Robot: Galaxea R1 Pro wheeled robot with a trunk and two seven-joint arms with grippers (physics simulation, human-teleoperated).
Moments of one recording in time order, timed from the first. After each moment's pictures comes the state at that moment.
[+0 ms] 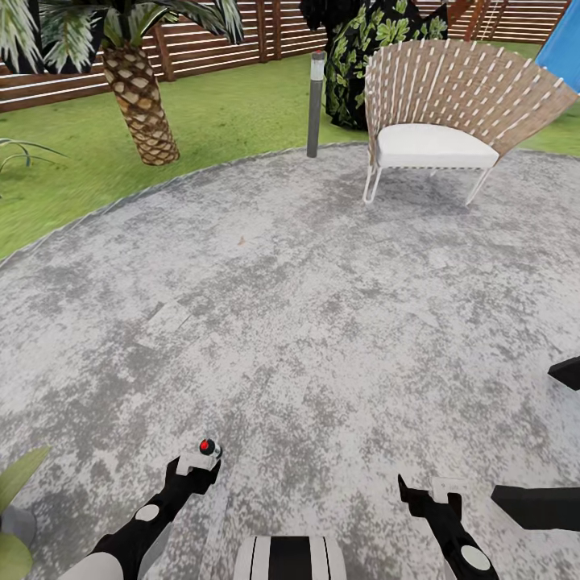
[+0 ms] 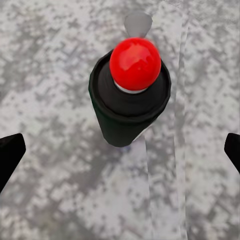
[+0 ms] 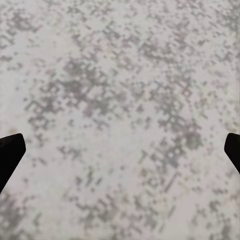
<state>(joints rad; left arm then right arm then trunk) -0.57 0.05 -0.03 -0.27 -0.05 -0.34 -0.13 -0.27 -0.08 -0.11 -0.74 -0.01 -0.19 0.01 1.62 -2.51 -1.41</state>
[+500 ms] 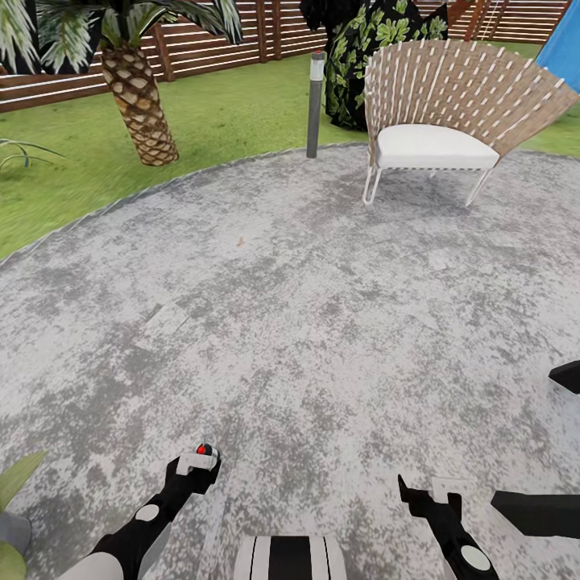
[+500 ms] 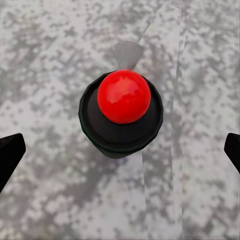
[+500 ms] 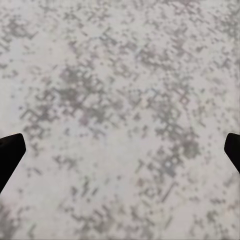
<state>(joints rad) -0.57 0.05 -0.02 -0.27 -0.05 -0.34 -0.13 -0.27 -0.08 -0.11 -0.74 -0.01 -0.19 0.01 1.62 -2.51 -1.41</state>
